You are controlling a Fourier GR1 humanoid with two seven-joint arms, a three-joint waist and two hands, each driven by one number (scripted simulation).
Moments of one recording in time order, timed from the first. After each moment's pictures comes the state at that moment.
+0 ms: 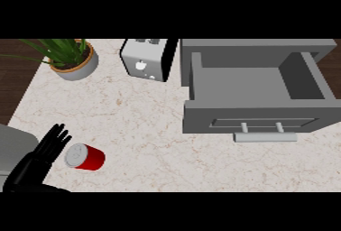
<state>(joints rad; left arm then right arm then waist) 0.07 0.22 0.32 -1.24 0.16 -0.58 -0.17 0.44 -0.05 -0.67 -2.17 -0.45 0.50 0.12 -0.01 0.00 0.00</state>
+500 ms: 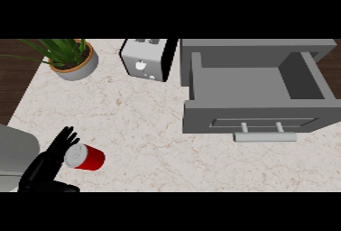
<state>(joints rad) -0.02 0.24 0.31 -0.96 0.09 -0.58 -0.33 0.41 -0.05 -0.71 -2.19 -0.48 0.51 0.18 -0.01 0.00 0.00</state>
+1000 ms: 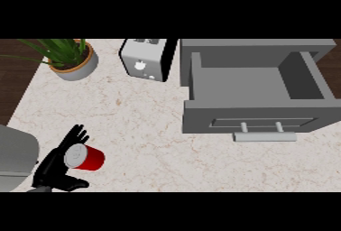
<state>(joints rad) -0.12 0.23 0.29 -0.76 0.06 -0.58 -0.44 0.41 -0.05 -0.77 -2.22 -0.55 0.54 0.24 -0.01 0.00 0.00</state>
